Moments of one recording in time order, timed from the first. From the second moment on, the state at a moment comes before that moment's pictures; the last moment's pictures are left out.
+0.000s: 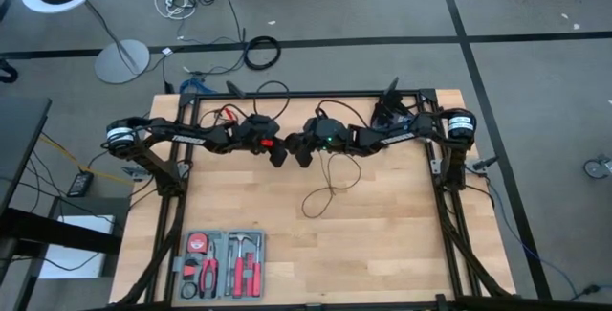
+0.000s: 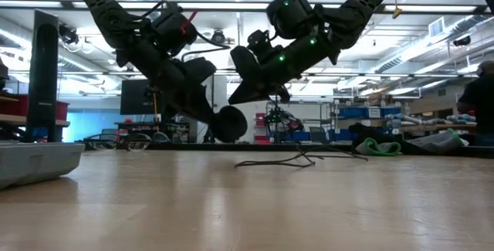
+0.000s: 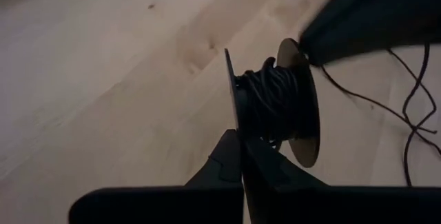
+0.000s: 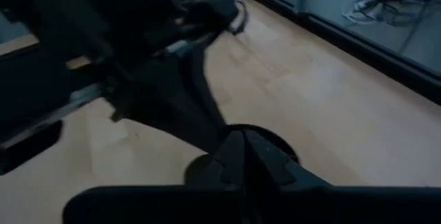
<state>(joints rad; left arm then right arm) 0.35 1.54 0.65 0.20 0.01 -0.35 -0.20 1.86 1.05 0.40 0.22 0.26</state>
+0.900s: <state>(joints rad) 0.36 1.54 0.65 0.09 0.11 -0.30 -0.20 1.86 1.05 0.00 0.19 0.32</state>
